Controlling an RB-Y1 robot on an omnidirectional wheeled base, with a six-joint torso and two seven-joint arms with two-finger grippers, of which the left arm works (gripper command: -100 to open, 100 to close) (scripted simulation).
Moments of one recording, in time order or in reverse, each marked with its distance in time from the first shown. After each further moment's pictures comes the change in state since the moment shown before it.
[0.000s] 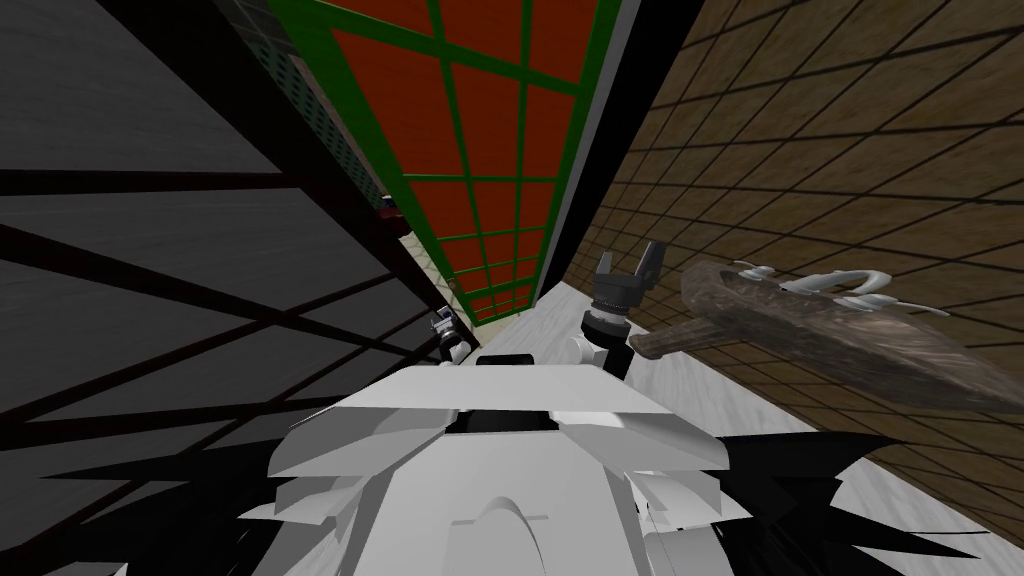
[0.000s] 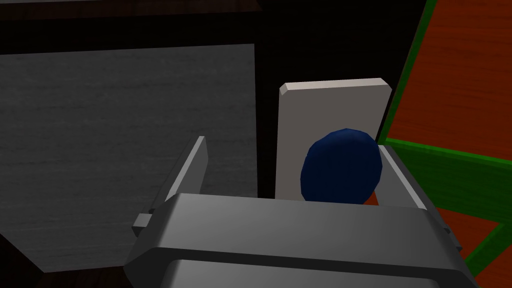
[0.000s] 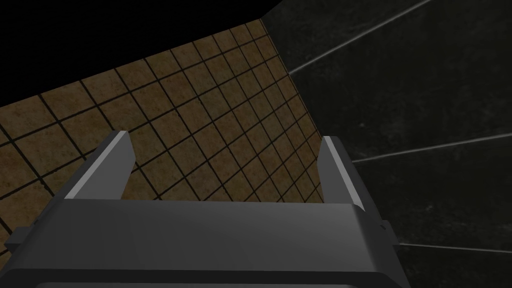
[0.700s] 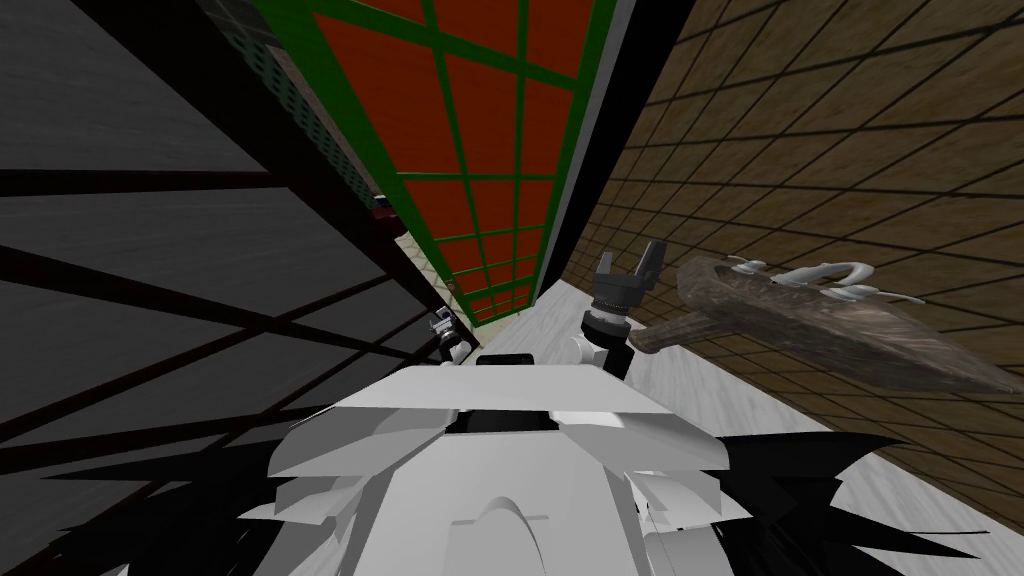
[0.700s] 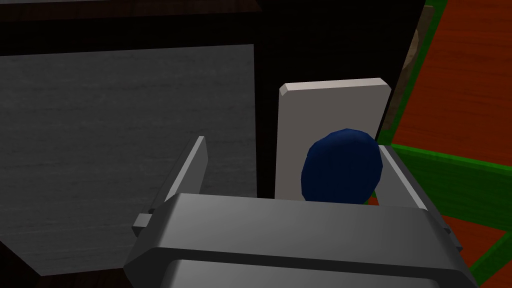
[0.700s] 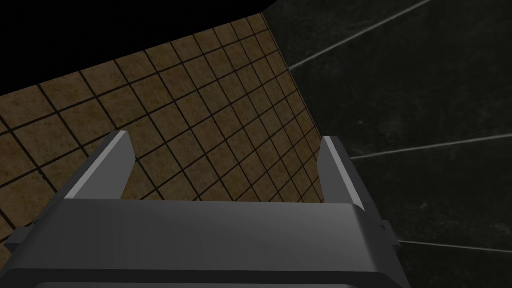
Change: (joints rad) arm 0.008 -0.017 0.026 -0.023 0.009 -0.002 -0.017
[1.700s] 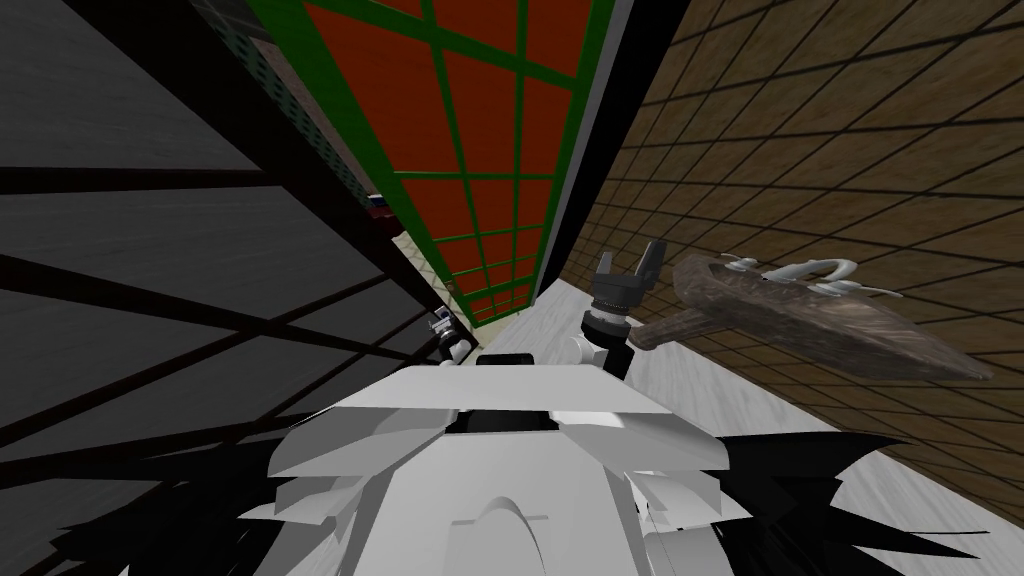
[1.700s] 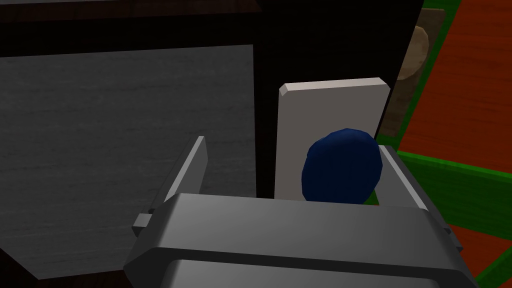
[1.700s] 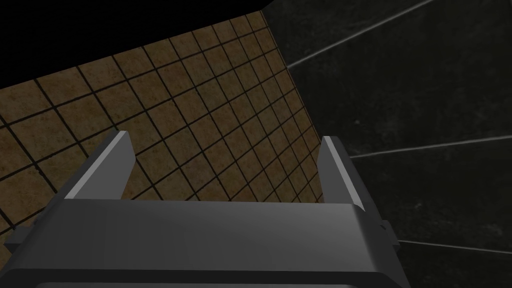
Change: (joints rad) arm -0.014 -0.003 0.022 0.005 0.011 -0.002 -0.013
